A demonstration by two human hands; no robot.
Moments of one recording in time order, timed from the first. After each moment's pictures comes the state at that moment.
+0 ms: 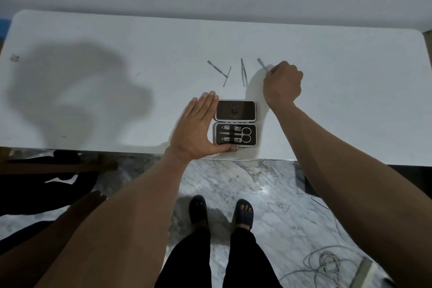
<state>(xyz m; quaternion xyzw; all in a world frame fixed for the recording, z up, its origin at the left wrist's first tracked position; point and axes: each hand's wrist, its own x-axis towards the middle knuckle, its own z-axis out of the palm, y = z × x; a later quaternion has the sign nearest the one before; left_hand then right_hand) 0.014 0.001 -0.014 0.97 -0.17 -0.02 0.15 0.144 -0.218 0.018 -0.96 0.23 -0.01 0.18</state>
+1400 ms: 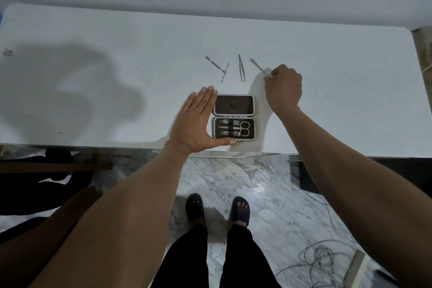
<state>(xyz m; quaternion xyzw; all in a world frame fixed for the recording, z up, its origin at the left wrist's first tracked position) 0.015 0.001 -0.010 0.97 -0.17 -0.03 0.16 0.119 -0.232 0.023 -0.96 0.19 0.01 0.21</state>
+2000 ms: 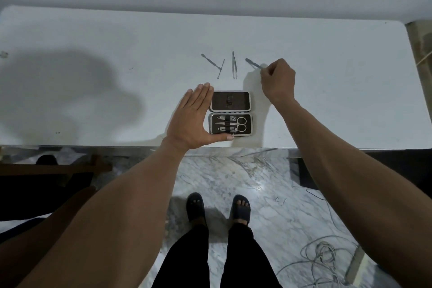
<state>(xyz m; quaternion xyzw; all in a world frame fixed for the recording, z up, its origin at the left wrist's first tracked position) 0.016 0.002 -0.012 0.97 -0.17 -0.03 0.15 0.117 -0.233 0.032 -0.92 0.18 0.01 0.34</state>
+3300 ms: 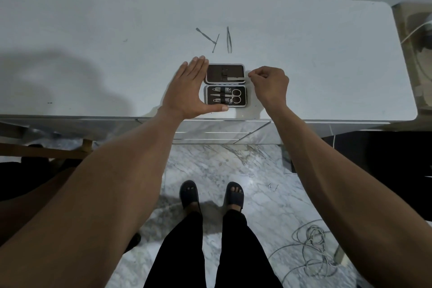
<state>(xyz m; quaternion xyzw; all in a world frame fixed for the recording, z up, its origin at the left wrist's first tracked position) 0.013 0.001 -0.008 0.97 -0.17 -0.04 0.16 0.029 -0.224 0.031 -0.88 0.21 0.03 0.43</state>
